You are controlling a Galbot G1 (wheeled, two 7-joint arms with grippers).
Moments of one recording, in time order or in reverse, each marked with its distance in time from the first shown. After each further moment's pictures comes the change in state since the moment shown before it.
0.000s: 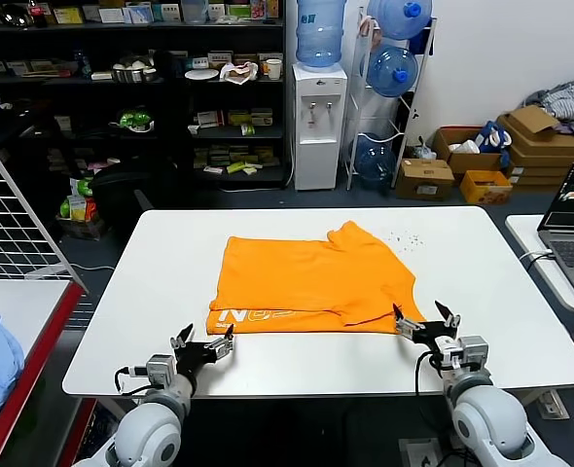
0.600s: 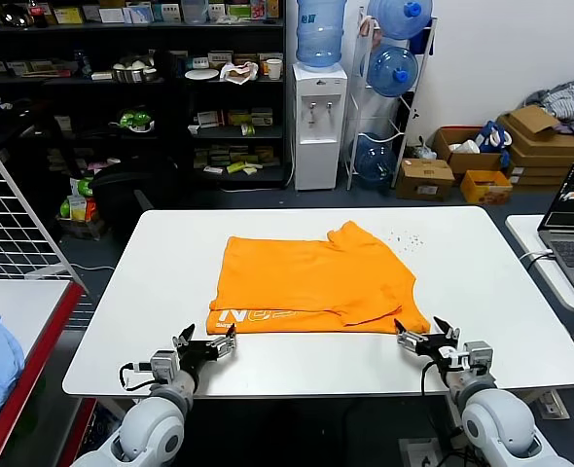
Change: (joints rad) left arm -0.044 -0.007 0.011 0.048 -0.011 0.002 0.006; right arm 0.026 0.000 -0.005 -0.065 0.067 -0.043 -0.052
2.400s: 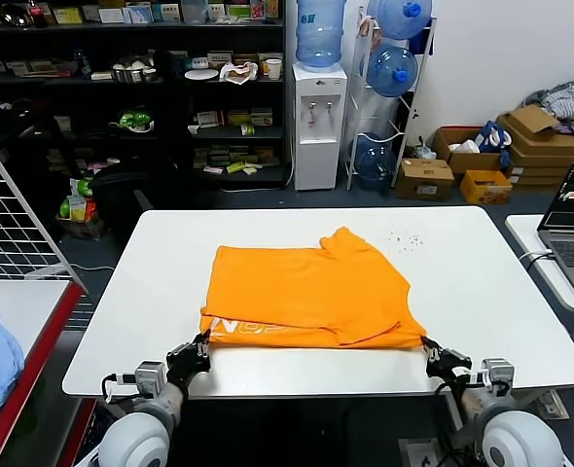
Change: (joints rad) left arm 0.128 0.141 -0.033 -0.212 -0.053 0.013 -0.067; right arm -0.284 -0.057 0.133 0.249 0.137 -0.091 0.121
